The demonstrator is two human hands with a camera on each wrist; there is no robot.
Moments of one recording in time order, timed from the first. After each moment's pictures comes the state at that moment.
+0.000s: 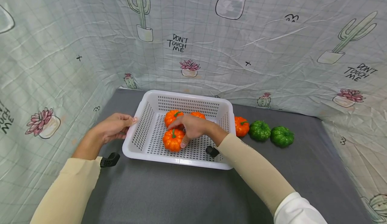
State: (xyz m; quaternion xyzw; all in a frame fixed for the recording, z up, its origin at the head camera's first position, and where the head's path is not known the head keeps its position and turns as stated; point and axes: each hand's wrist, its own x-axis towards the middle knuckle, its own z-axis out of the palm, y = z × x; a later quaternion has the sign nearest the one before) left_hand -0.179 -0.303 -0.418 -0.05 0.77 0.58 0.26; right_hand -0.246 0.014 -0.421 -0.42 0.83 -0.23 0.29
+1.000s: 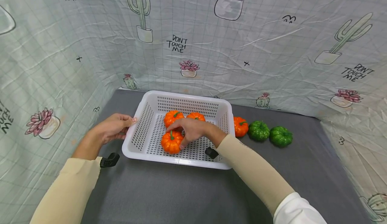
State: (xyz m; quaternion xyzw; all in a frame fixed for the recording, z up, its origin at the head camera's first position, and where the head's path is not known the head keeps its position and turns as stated) left_hand -0.178 -0.302 -0.418 -0.05 0.78 0.57 0.26; right_hand -0.242 0.014 -0.424 -0.42 0.82 -0.23 0.32
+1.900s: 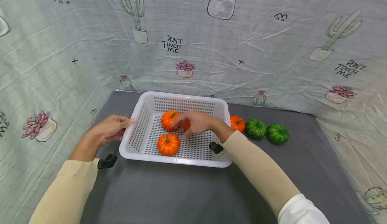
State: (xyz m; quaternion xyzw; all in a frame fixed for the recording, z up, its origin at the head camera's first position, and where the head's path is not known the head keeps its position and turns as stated) left_hand -0.176 -0.299 -0.416 -0.05 0.78 0.56 0.26; right_hand -0.247 0.043 -0.400 -0.40 0.81 -0.31 0.31
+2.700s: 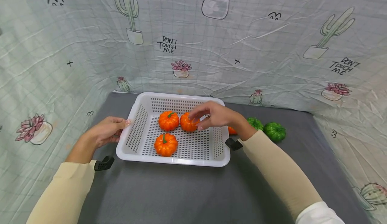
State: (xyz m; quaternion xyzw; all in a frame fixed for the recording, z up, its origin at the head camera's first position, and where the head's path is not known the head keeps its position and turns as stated) left_hand -0.179 -0.302 -0.422 -0.05 0.77 0.57 0.27; right_hand -0.247 0.114 -0.371 -0.37 0.78 -0.42 0.28
